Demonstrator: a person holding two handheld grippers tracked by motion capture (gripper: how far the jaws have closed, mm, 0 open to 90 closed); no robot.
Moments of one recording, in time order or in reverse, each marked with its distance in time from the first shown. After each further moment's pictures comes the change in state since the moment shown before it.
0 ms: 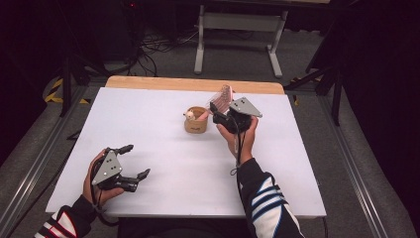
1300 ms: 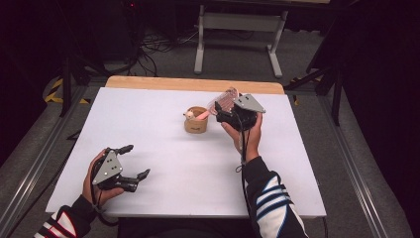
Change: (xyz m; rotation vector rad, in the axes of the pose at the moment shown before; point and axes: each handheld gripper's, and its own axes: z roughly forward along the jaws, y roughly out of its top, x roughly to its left) left arm 0.001 -0.001 0.000 0.010 -0.002 0.005; right arm -0.013 0.007 -0.001 0.058 -0.069 -0.036
